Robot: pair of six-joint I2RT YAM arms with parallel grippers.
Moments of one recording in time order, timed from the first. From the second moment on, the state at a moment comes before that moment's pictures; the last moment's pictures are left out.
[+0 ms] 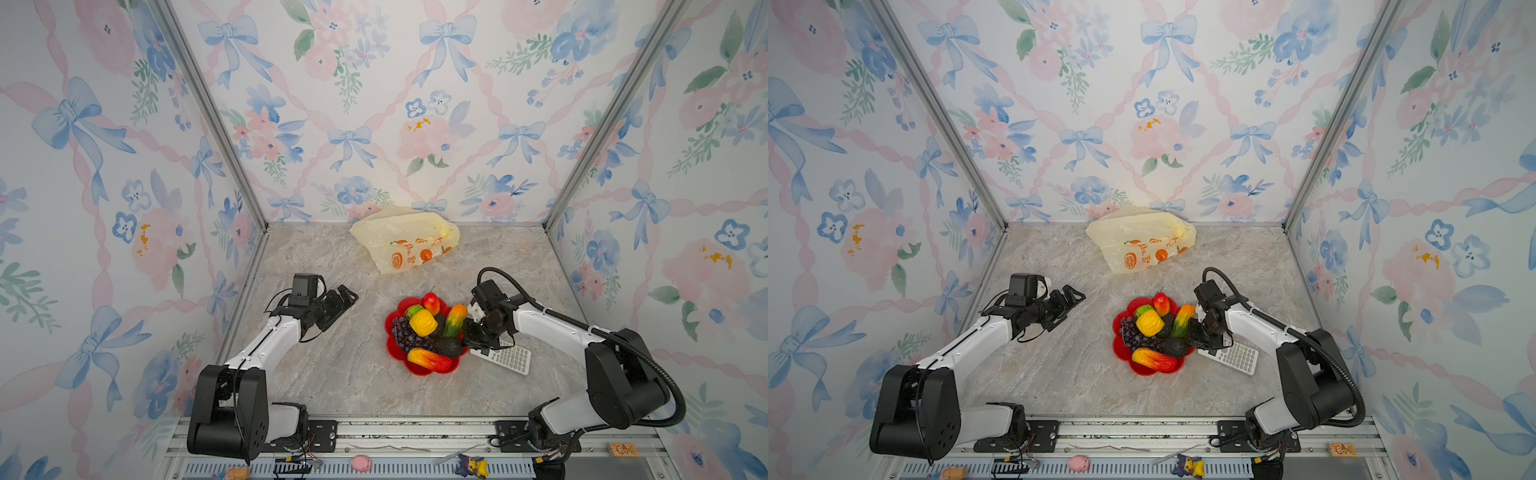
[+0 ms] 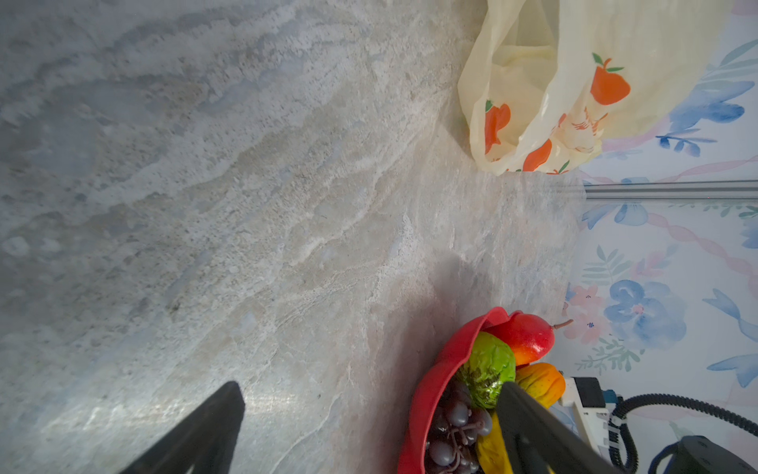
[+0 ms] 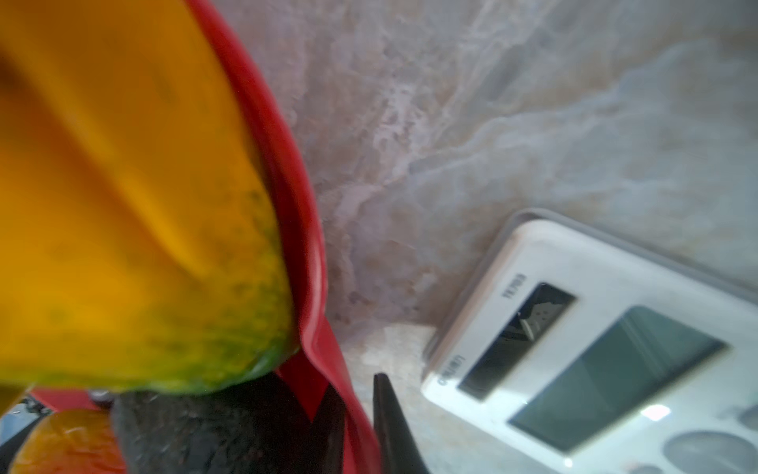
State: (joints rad) left arm -0.10 1.31 0.70 -0.27 0.42 -0.79; right arm 0.41 1.49 0.84 -0.77 -0.25 0.54
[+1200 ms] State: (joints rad) left arm -0.13 1.60 1.05 -0.21 0.47 -0.74; right arm 0.19 1.60 1.42 -0.91 -0.36 0.63
